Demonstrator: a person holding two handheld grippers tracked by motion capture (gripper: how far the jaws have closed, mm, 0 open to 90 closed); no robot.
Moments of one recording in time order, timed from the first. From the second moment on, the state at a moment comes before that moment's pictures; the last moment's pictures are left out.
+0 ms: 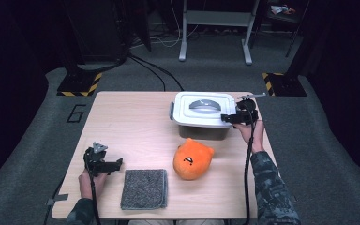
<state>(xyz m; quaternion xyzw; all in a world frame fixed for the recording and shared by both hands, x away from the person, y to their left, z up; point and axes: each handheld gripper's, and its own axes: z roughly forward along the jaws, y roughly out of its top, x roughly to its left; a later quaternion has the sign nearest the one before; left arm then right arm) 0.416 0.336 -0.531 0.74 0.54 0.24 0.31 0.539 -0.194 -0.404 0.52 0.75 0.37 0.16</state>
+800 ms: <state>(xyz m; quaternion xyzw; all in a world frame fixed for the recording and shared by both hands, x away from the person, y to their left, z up) 0.416 0.337 -0.531 0.75 0.54 0.24 0.31 0.555 -0.159 -0.402 0.51 0.76 0.36 0.16</state>
